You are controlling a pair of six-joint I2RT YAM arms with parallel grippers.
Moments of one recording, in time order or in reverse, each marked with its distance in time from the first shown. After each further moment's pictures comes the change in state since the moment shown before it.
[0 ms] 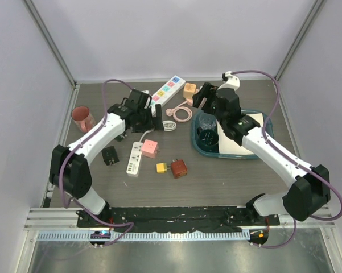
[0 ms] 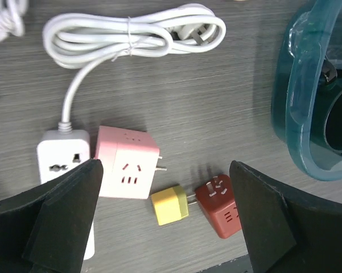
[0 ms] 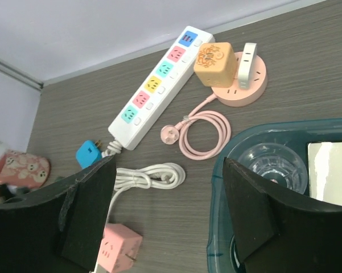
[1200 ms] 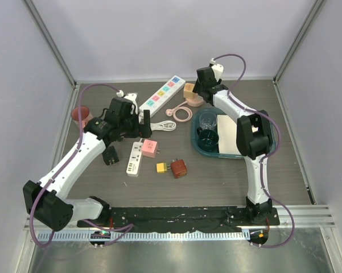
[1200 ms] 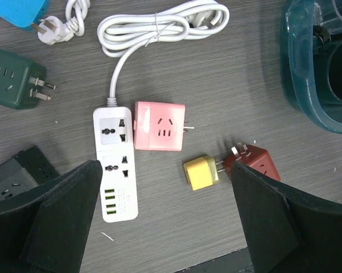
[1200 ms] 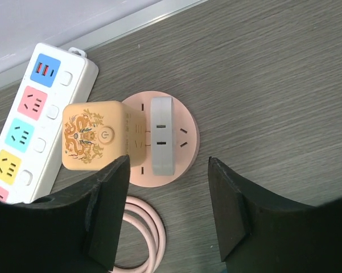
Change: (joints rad) left arm 0.000 -0.351 -0.121 -0.084 -0.098 0.156; right arm -0.167 0.854 0.692 -0.192 0.111 -0.026
